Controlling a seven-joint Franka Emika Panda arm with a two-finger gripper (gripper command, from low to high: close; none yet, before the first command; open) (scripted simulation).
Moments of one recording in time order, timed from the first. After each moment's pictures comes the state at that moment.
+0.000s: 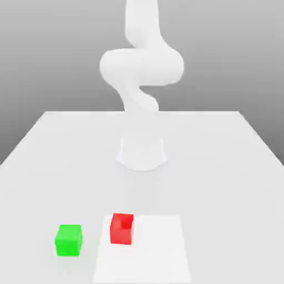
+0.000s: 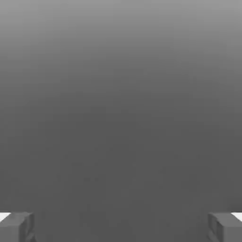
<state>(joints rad) -0.03 -0.72 0.03 -2.35 -0.04 2.35 0.83</state>
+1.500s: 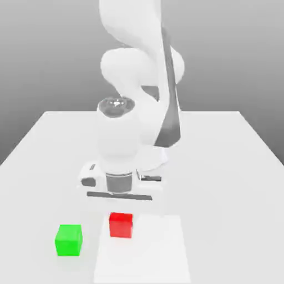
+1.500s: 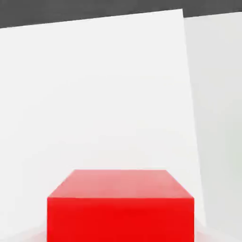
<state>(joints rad) -0.16 0.09 0.04 -2.78 0.00 2.88 0.77</state>
